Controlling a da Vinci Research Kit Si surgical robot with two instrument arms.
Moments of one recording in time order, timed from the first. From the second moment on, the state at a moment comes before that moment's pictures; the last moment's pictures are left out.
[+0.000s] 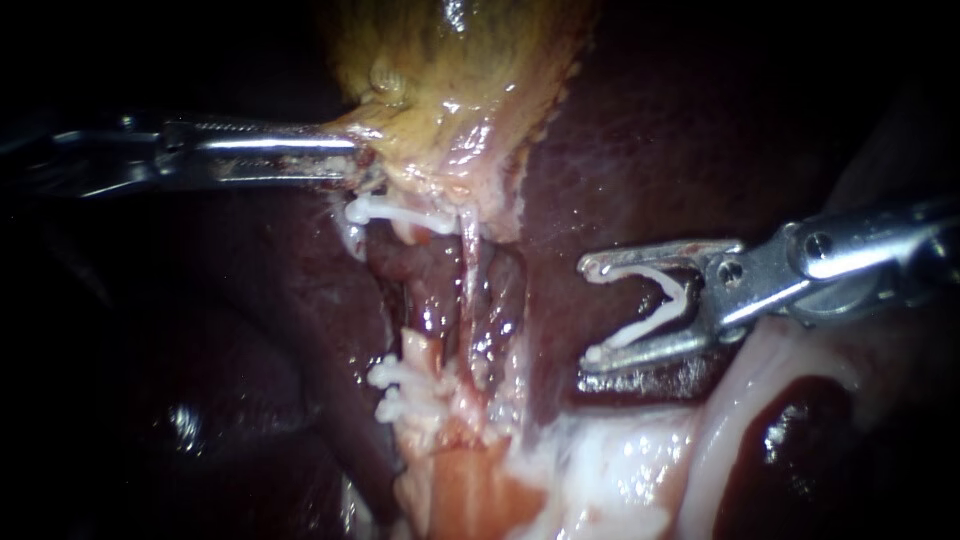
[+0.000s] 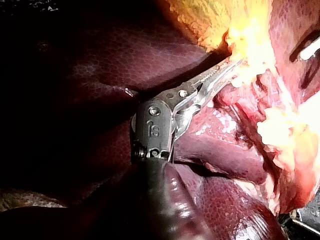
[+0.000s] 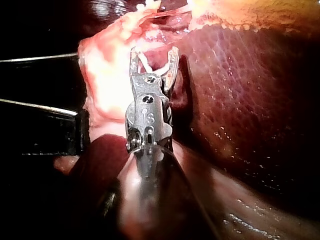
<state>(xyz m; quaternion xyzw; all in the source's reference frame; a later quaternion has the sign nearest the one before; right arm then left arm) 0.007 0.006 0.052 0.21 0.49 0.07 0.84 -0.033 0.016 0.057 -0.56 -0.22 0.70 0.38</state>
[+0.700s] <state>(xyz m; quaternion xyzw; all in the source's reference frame) 0.009 0.006 0.053 0.21 0.49 0.07 0.85 -0.027 0.019 0.049 -0.58 -0.22 0.68 0.39</state>
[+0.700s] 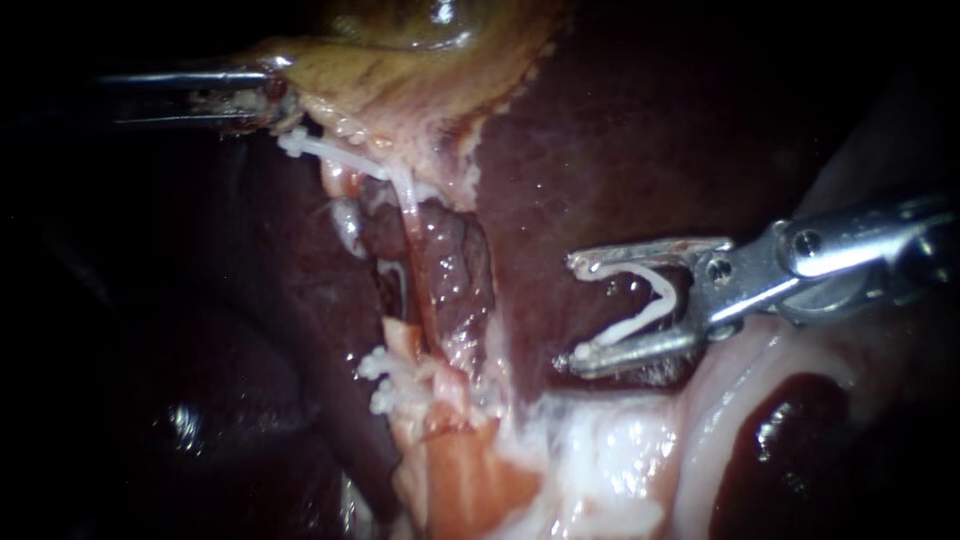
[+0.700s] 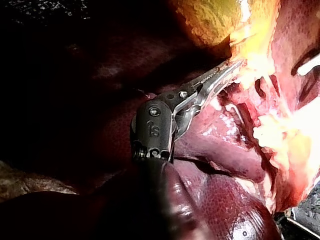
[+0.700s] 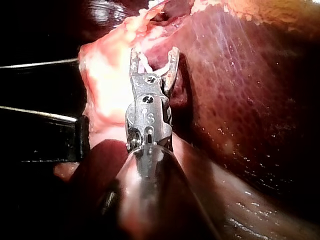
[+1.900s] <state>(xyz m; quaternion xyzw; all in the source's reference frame) 0.022 -0.001 0.053 0.44 0.56 0.04 0.71 -0.027 0.019 0.050 -0.58 -0.22 0.68 0.39</state>
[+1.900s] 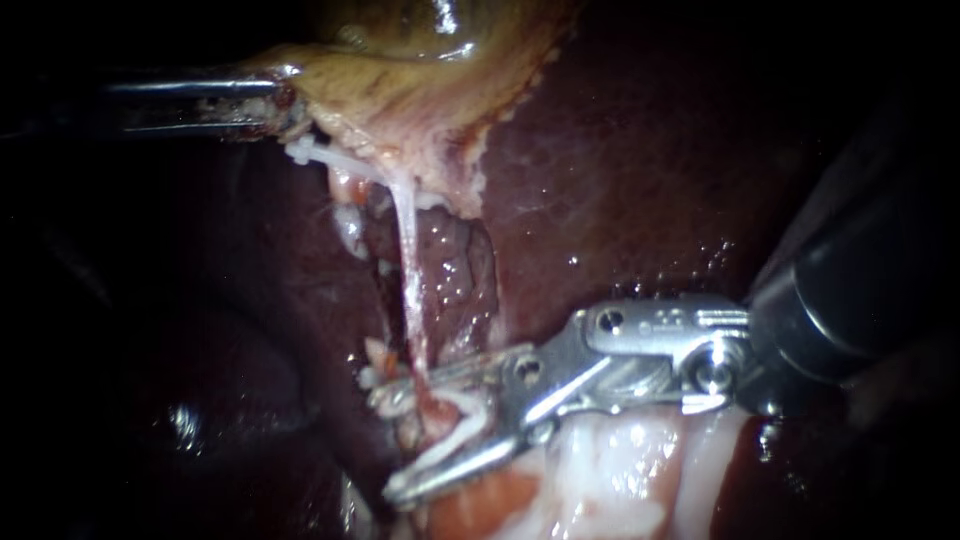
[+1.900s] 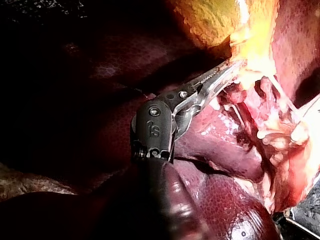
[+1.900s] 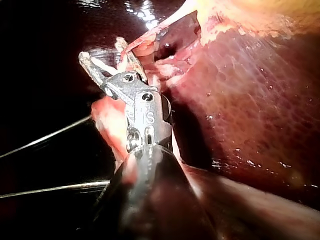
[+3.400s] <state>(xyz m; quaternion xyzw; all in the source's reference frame) 0.020 0.001 0.055 0.46 0.54 0.06 0.71 -0.028 0.019 0.050 -0.58 -0.22 0.68 0.39</state>
